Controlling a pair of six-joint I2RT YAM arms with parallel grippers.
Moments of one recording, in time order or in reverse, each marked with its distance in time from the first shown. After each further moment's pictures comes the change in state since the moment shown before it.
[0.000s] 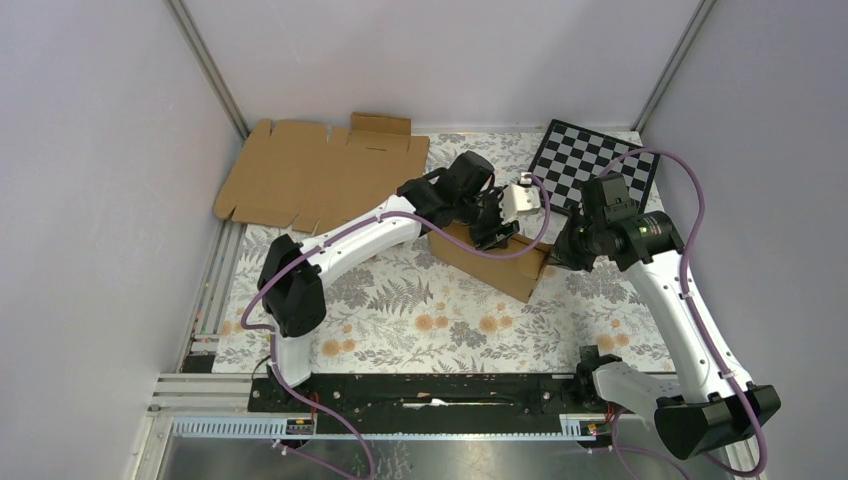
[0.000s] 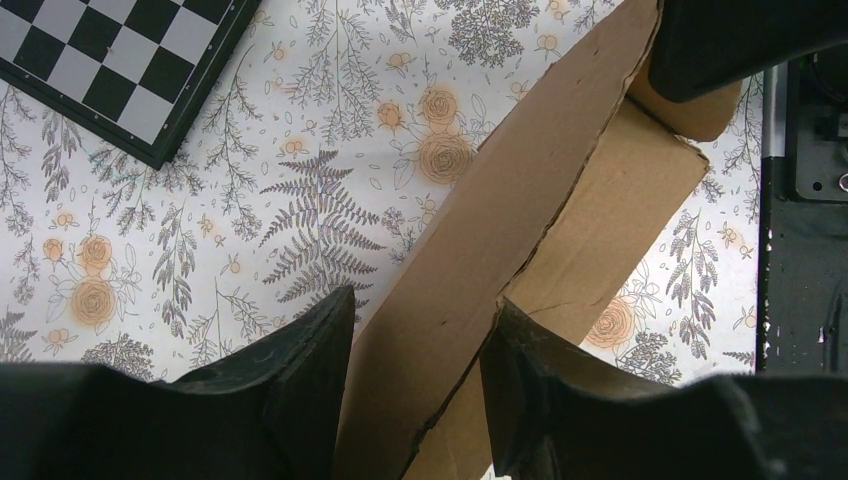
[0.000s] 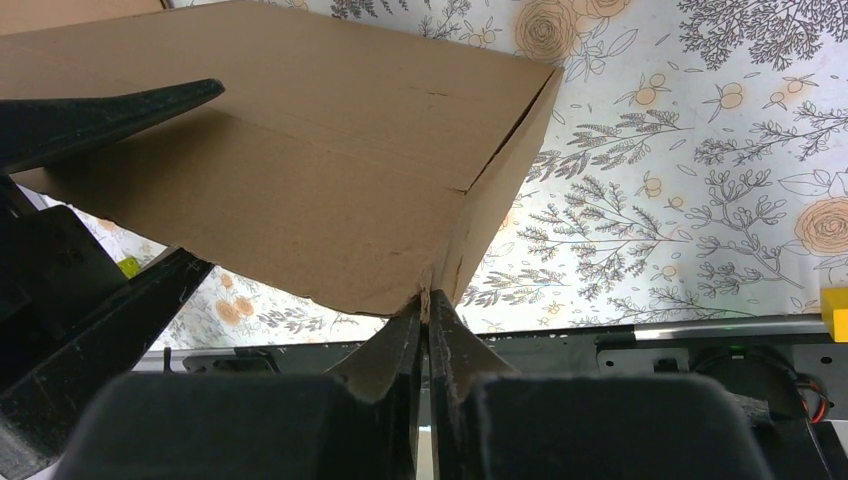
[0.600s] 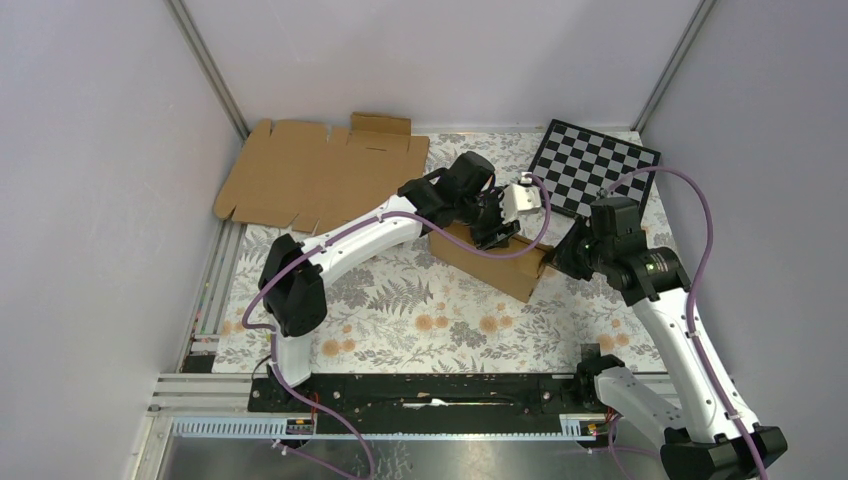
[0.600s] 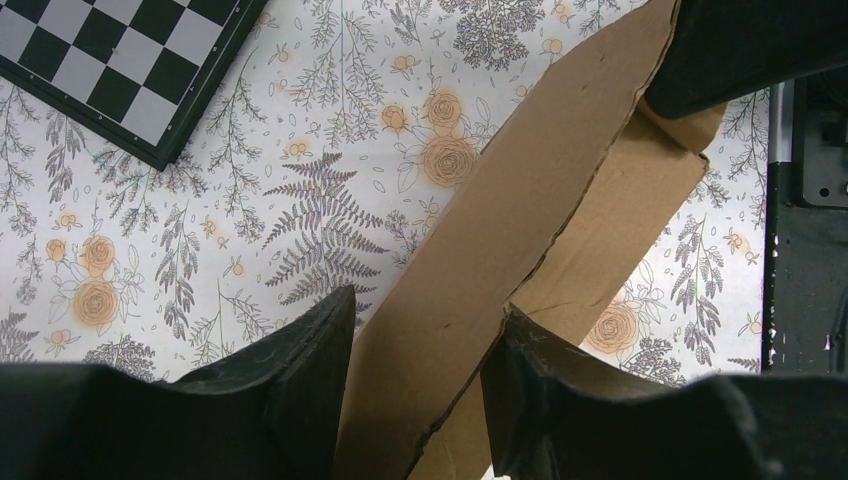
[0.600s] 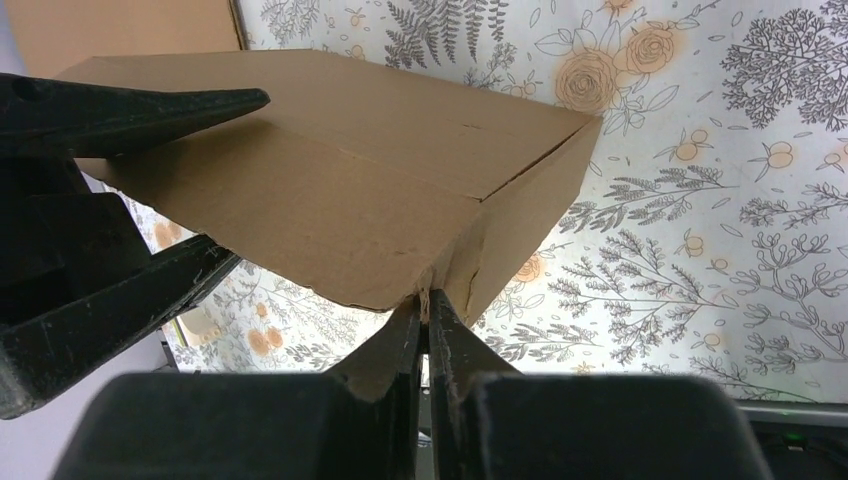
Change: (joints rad) left arm 0.000 0.005 0.000 0.012 -0.005 -0.005; right arm -0.011 -0.170 -0.198 0.200 -0.013 0.026
